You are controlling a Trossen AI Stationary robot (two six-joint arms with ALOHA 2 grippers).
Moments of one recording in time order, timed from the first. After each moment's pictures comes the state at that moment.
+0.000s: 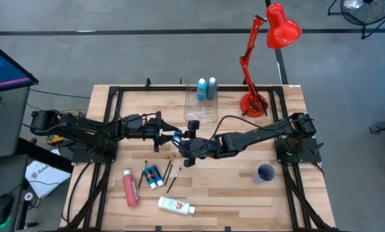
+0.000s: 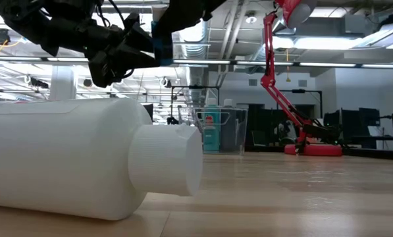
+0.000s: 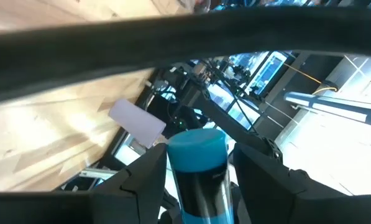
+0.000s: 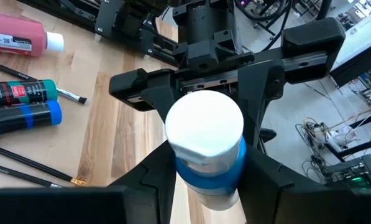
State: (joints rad) left arm 0.11 1.15 0.40 0.60 0.00 -2.12; right arm 0.24 1.86 1.46 -0.14 0.59 -0.32
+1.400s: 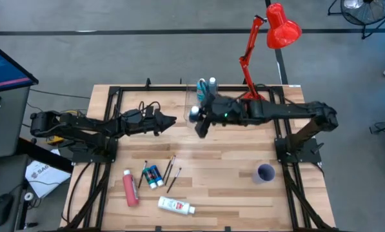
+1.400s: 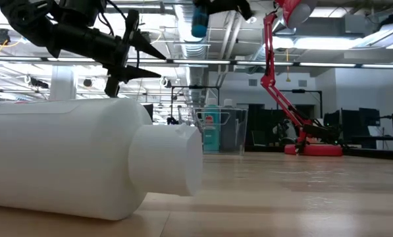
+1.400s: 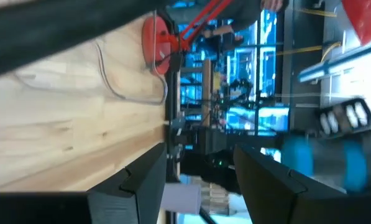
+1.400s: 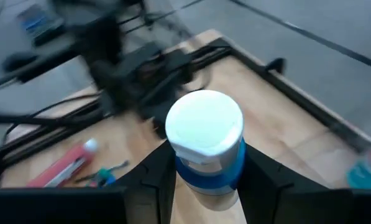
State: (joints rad) left arm 0.17 1.15 0.40 0.60 -0.13 -1.52; right arm 0.00 1.56 1.52 -0.49 0.34 0.43
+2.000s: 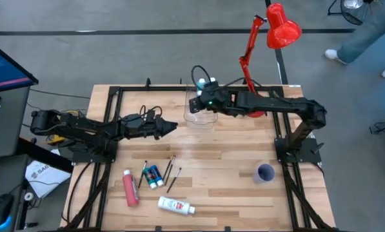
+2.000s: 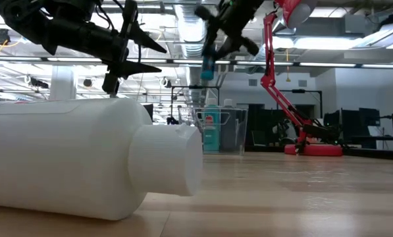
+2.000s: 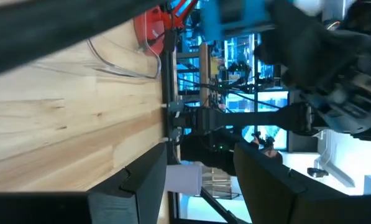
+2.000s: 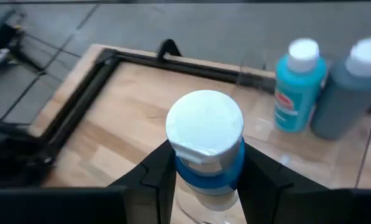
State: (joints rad) left arm 0.09 1.15 0.40 0.61 -0.16 -1.49; right arm -0.15 1.70 1.52 -0.57 0.50 0.88
